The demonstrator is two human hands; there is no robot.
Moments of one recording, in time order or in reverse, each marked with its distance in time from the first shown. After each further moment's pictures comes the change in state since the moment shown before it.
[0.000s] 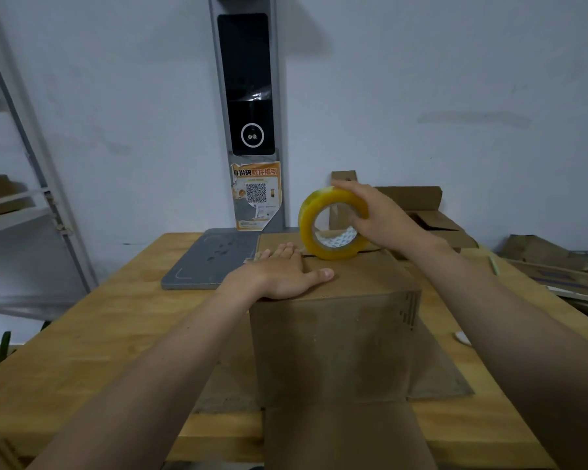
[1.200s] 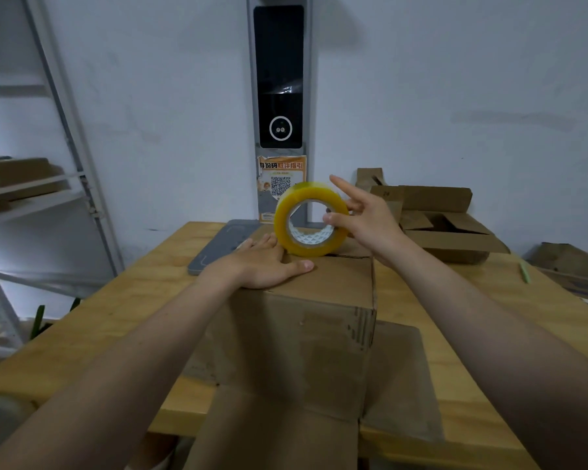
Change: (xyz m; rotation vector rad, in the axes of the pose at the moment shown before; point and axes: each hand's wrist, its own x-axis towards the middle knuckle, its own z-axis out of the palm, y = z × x) left_hand -0.017 -0.085 0.004 -0.063 0.091 -0.022; right_hand 0.006 -0.053 0.063 0.555 0.077 0.116
